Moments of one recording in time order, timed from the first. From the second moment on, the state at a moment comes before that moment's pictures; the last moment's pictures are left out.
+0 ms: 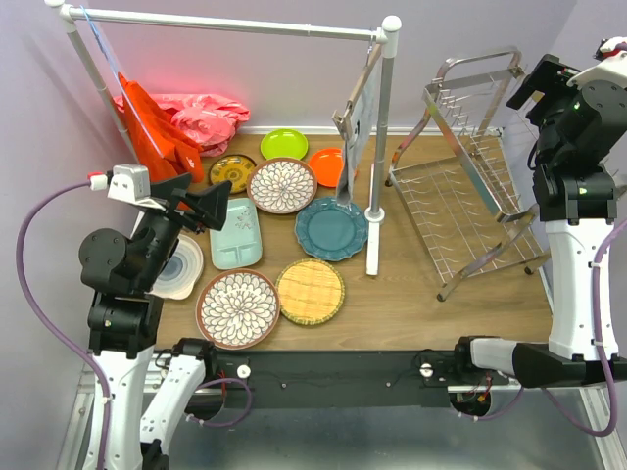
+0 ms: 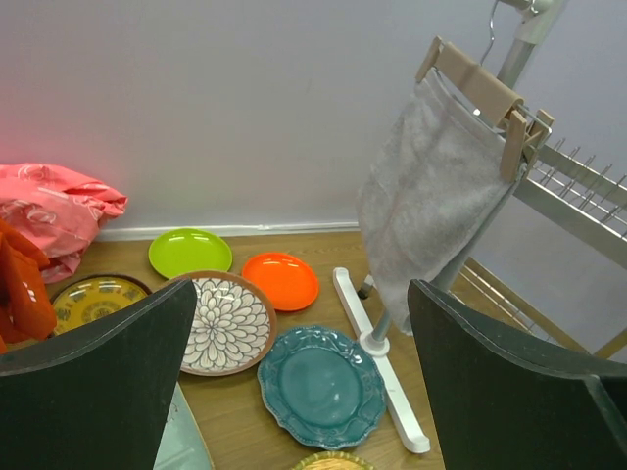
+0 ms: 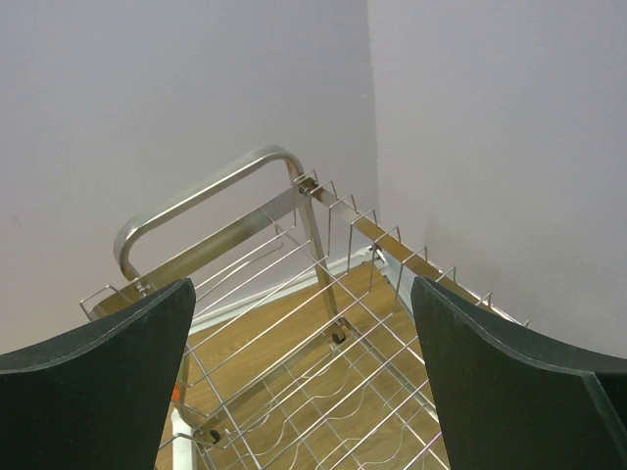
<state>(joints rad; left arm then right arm) -0.11 0.61 1.09 -0.27 0.26 -0.37 0.01 1.26 1.76 -0.41 0.40 0.10</state>
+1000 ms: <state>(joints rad) -0.11 0.75 0.87 -0.18 0.47 -0.52 0.01 1.19 1.69 -0.34 -0.64 -0.18</state>
